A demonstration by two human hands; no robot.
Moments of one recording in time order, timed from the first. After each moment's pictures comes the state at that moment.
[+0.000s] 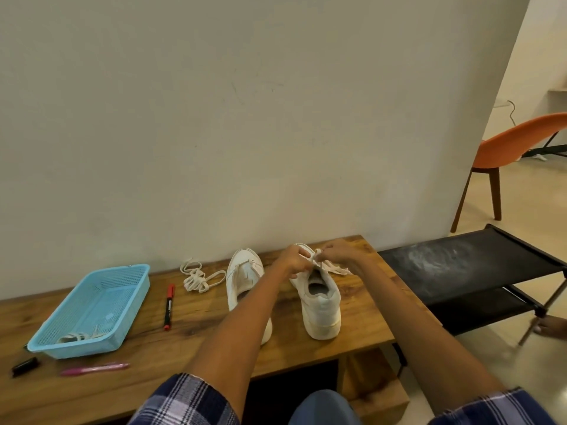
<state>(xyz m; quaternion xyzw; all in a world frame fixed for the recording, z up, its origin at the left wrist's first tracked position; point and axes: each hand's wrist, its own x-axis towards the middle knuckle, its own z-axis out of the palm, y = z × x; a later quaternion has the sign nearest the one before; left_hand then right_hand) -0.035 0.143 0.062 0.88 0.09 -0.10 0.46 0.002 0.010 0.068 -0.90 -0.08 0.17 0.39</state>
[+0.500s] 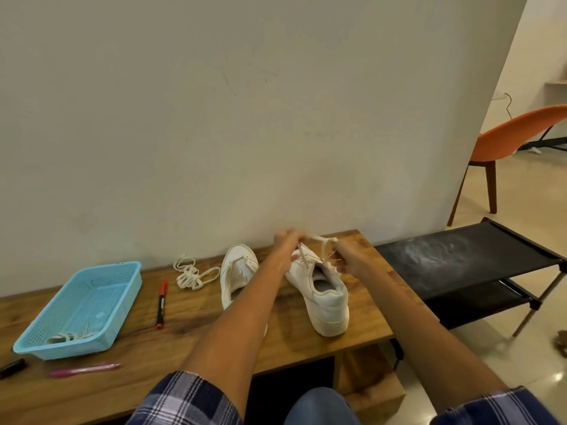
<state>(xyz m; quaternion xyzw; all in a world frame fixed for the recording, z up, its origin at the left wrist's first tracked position) -0.019 0.132 0.066 0.64 0.22 0.01 0.73 0.012 -0.004 0.042 -0.76 0.09 0.17 0.62</state>
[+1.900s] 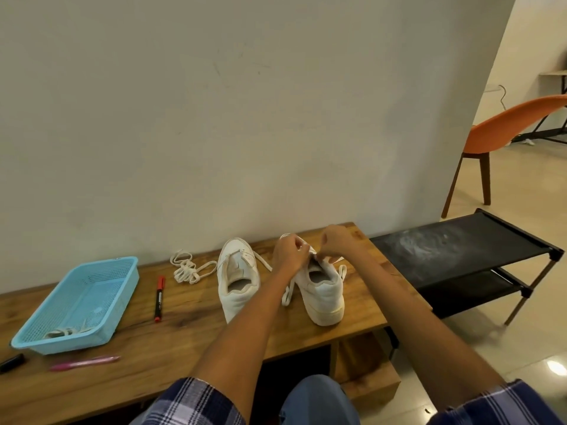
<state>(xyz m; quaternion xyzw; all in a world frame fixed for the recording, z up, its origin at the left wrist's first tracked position) -0.028 0.122 0.027 0.92 0.10 0.13 0.36 0.006 0.003 0.064 -0.97 -0.15 0.09 0.16</state>
